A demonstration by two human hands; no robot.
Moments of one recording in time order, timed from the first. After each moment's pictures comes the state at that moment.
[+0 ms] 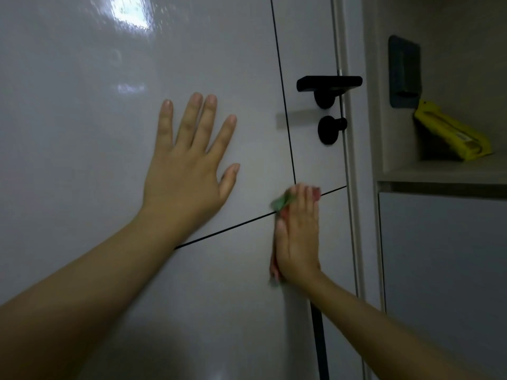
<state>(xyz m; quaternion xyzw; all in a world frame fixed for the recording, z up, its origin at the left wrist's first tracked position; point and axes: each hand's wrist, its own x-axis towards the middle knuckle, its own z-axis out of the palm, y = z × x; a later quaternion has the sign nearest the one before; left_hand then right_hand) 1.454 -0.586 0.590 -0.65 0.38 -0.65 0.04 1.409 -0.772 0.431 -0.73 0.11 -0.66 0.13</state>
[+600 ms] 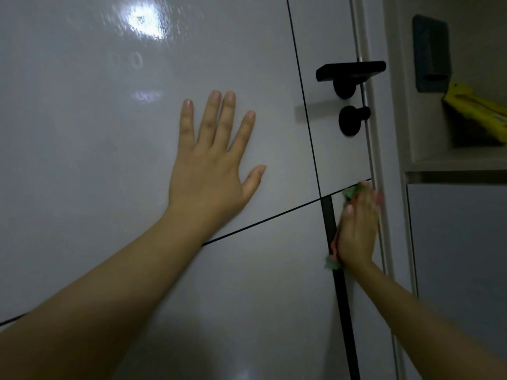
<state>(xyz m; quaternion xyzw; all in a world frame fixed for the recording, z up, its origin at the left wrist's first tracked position) 1.451 -0.585 0.590 -0.66 0.39 -0.64 0.05 1.394 -0.829 0.413 -0.65 0.21 -0.68 0.26</state>
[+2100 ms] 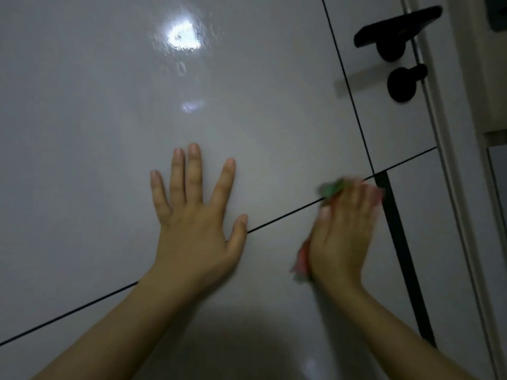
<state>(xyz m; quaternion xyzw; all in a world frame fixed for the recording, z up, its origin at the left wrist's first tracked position) 1.443 -0.482 0.540 -0.76 0.38 -0.52 -0.02 1.429 -0.668 0.428 -0.65 0.24 -0.68 0.22</state>
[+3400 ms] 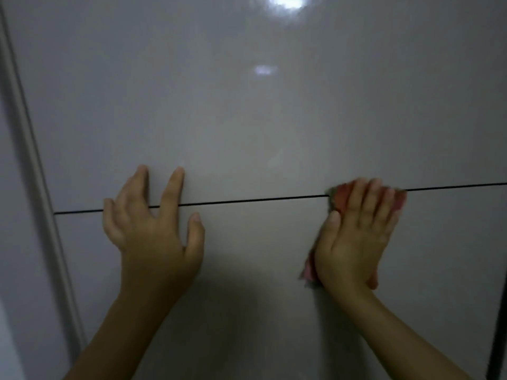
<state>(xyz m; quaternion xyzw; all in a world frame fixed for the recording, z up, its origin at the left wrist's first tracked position) 1.458 -0.276 0.464 -0.76 0.16 -0.59 -0.22 1.450 -0.520 0.426 -0.73 0.13 -0.66 0.11</state>
